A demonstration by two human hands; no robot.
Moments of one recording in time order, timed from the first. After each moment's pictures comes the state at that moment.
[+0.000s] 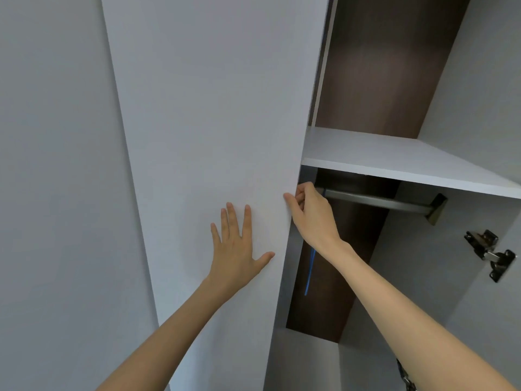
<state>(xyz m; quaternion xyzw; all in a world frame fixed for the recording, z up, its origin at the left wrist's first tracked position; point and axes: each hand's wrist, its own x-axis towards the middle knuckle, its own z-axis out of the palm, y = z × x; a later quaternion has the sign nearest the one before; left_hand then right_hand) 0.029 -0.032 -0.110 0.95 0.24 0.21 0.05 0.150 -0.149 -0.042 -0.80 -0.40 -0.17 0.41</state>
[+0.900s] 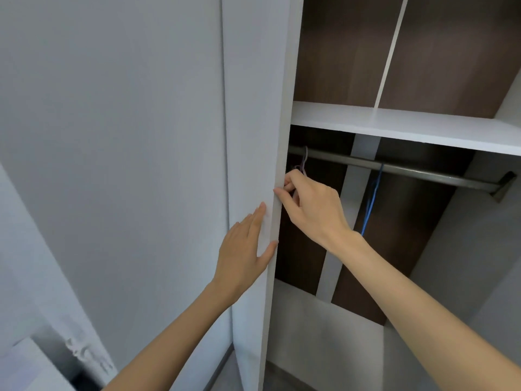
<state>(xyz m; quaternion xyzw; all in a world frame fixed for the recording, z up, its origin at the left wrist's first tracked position) -0.173 -0.072 -0.142 0.88 0.24 0.40 0.10 -0.059 -0.173 -0.031 -0.71 -0.58 -0.23 0.33</state>
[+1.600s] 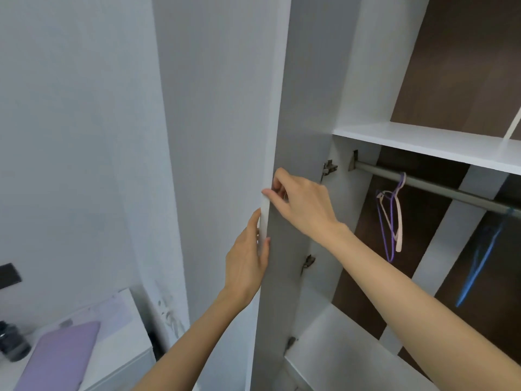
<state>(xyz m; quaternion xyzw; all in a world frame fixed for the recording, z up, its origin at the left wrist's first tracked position) -0.295 -0.021 -0.143 0.76 0.41 0.47 0.15 -0.174 -0.049 -0.016 -0.62 -0.69 -0.22 0.30</state>
